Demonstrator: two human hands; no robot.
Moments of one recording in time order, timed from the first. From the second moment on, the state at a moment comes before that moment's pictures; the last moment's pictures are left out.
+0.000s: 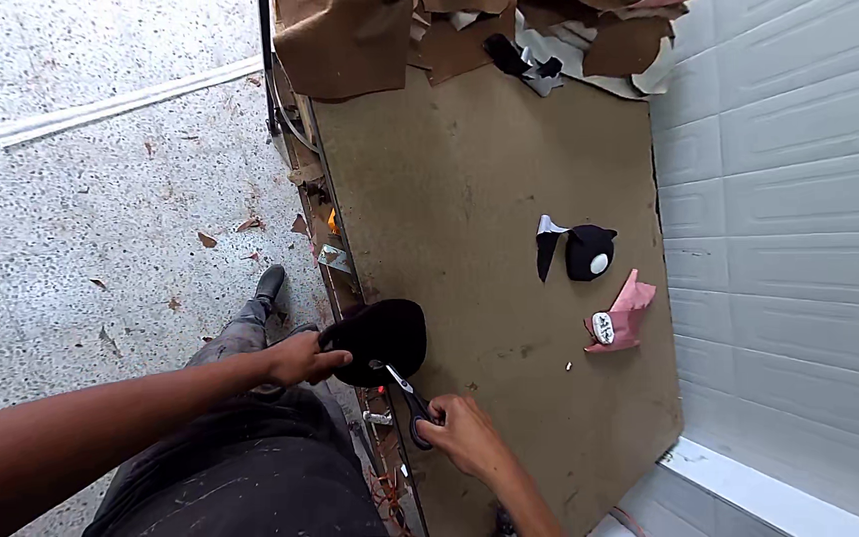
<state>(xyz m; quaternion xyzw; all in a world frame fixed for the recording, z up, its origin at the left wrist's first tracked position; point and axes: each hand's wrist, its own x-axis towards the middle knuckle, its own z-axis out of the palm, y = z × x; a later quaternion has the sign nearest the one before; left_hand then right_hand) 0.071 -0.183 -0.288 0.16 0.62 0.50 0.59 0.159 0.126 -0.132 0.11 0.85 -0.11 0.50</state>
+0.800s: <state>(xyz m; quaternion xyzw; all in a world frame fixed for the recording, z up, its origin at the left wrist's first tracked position) 0.062 -0.193 -0.315 0.17 0.66 0.44 0.58 0.143 0.069 -0.100 0.17 0.82 -0.07 0.54</state>
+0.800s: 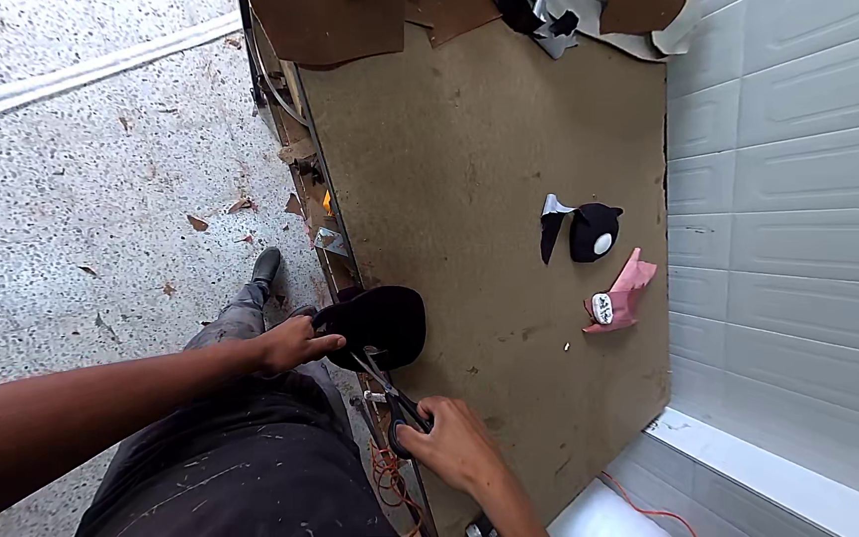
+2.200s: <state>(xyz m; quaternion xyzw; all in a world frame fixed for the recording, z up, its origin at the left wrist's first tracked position) 0.084 -0.185 -0.279 0.09 0.67 0.56 0.48 0.173 0.095 -0.050 -0.02 0.91 0.12 0.39</state>
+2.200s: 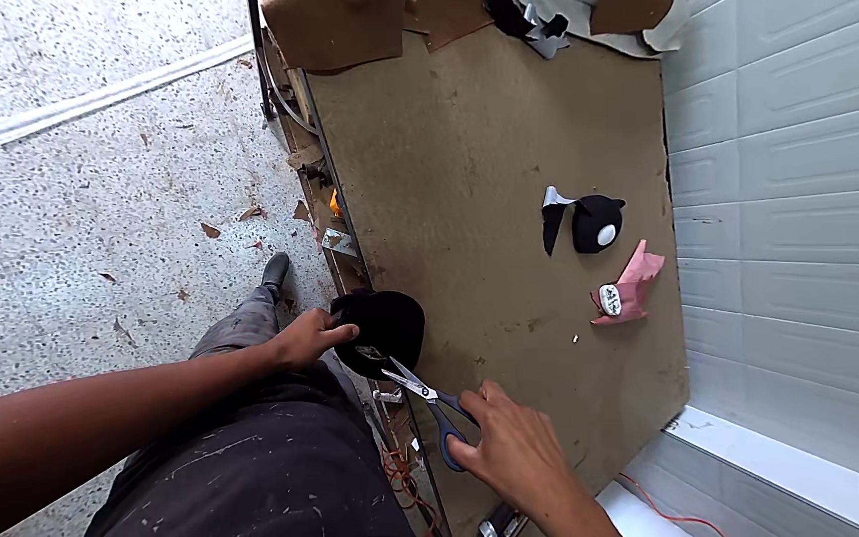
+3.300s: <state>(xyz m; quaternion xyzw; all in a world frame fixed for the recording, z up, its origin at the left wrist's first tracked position) -0.017 -0.093 -0.228 0.24 0.81 0.35 0.41 0.274 0.167 -0.094 0.26 0.90 -0.19 0.31</state>
